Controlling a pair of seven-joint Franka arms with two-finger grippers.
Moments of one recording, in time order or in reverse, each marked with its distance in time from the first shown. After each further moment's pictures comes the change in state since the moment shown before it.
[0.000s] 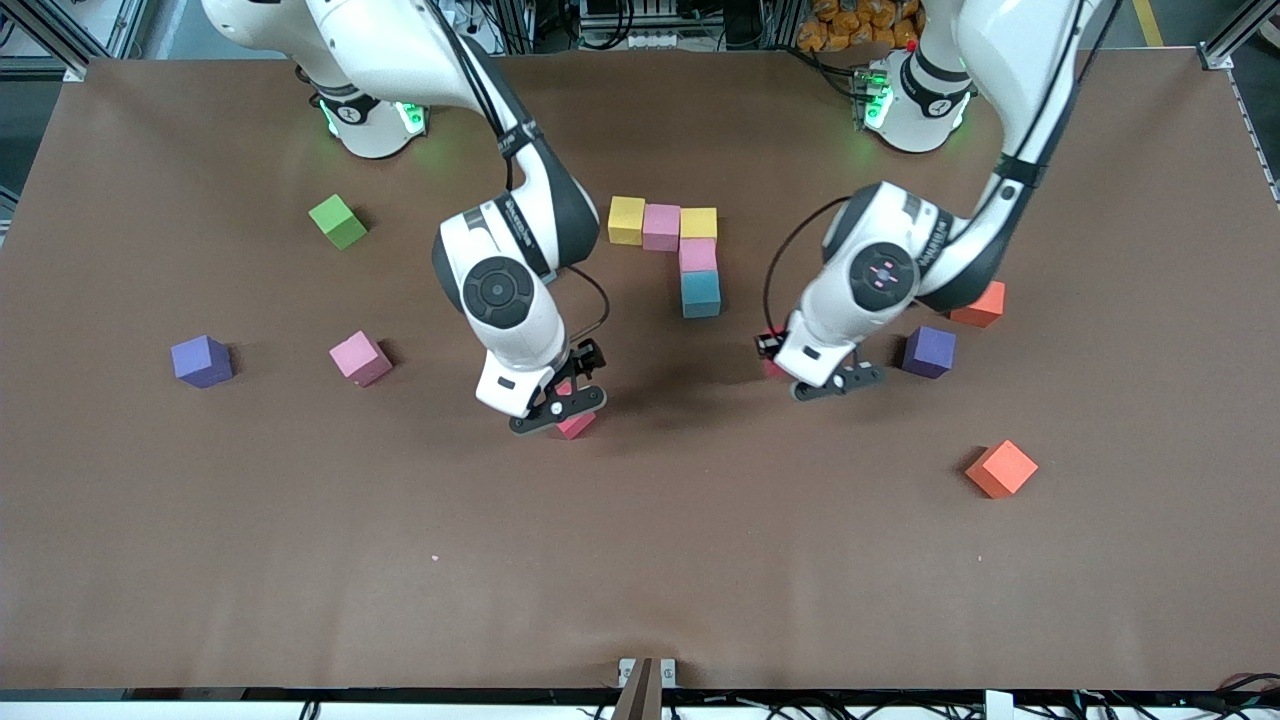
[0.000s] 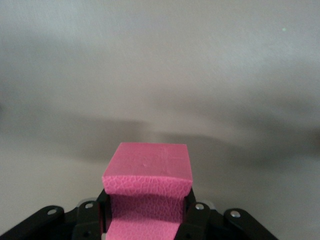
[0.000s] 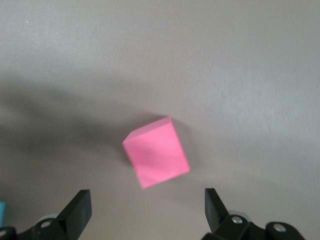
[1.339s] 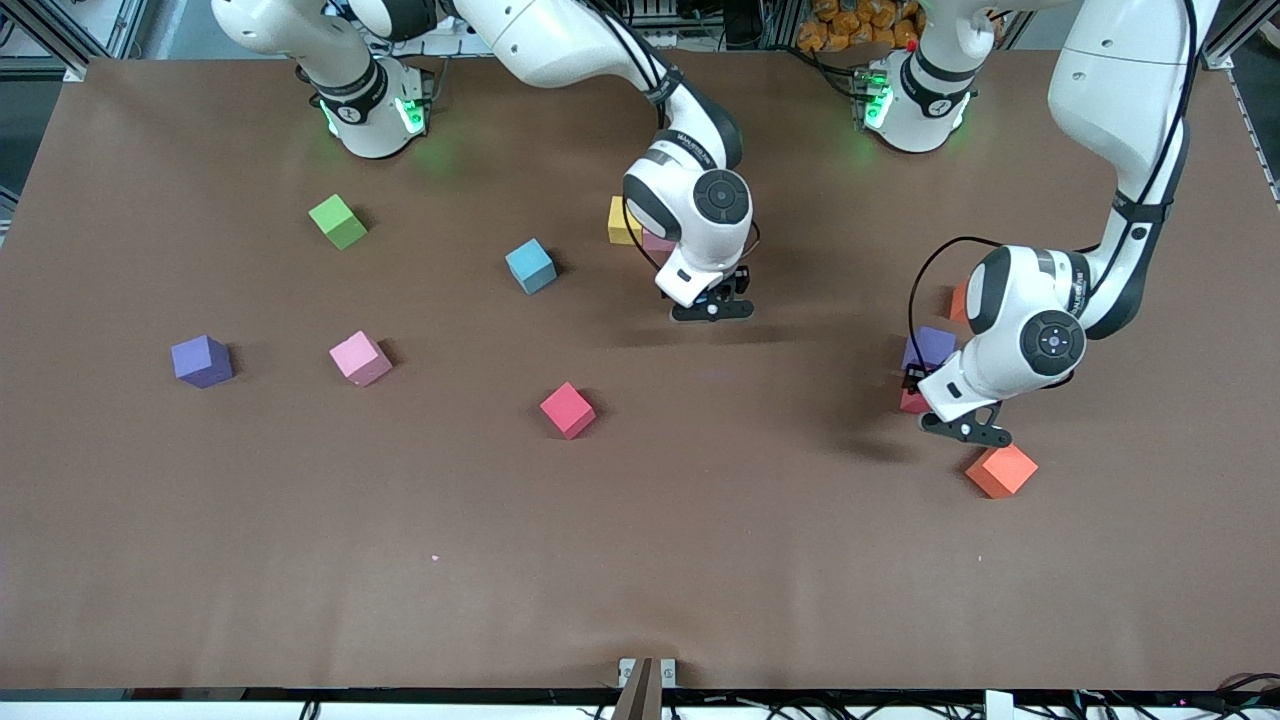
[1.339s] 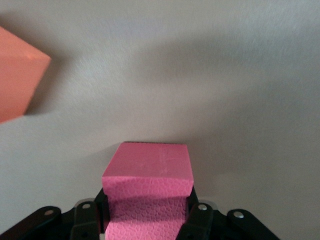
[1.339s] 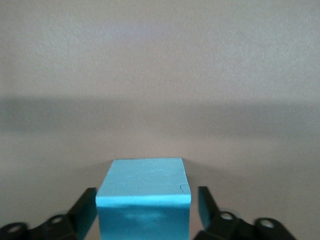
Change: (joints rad) left arm 0.171 0.065 0.260 -0.079 0.084 0.134 0.953; right arm 0.277 0.268 0.116 0.288 0.002 -0.059 0.791
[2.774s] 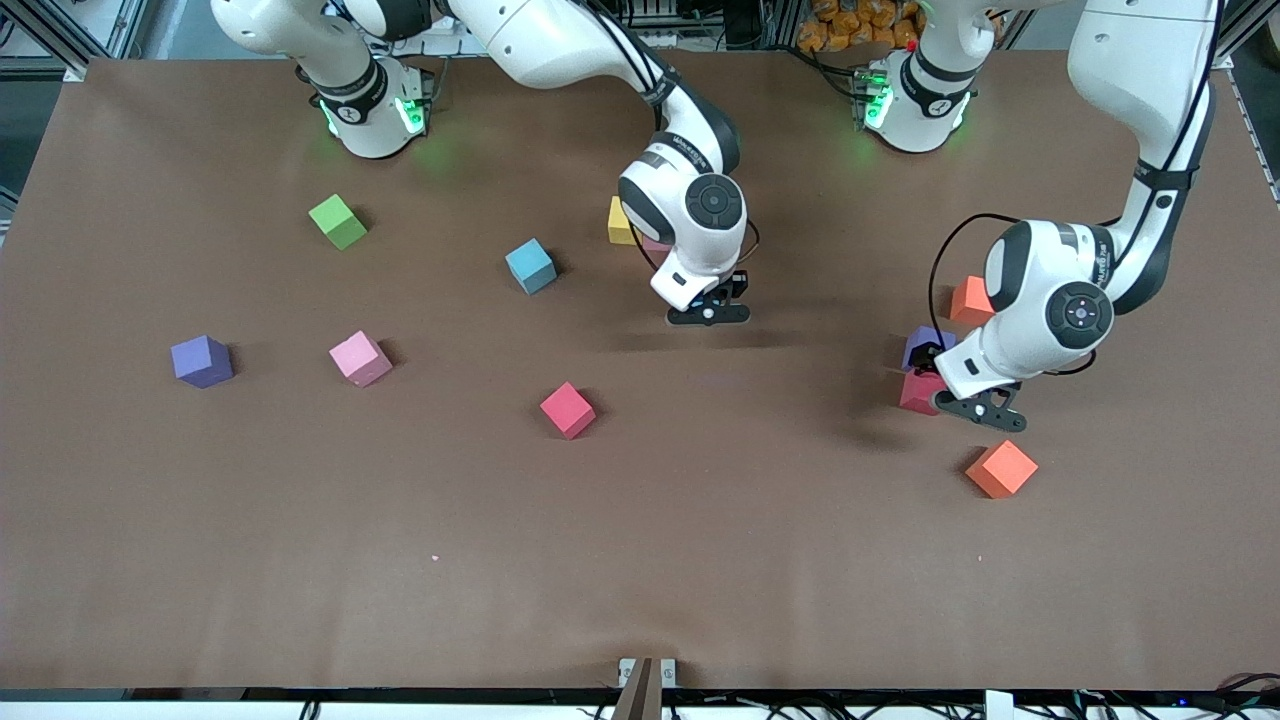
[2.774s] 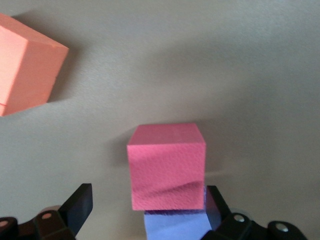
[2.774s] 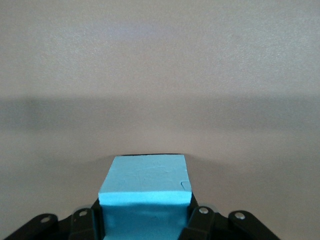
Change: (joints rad) left arm 0.042 -0.086 -0.008 -0.079 0.003 0.000 0.108; right arm -0.012 -0.007 0.002 -0.013 0.034 0.004 -0.001
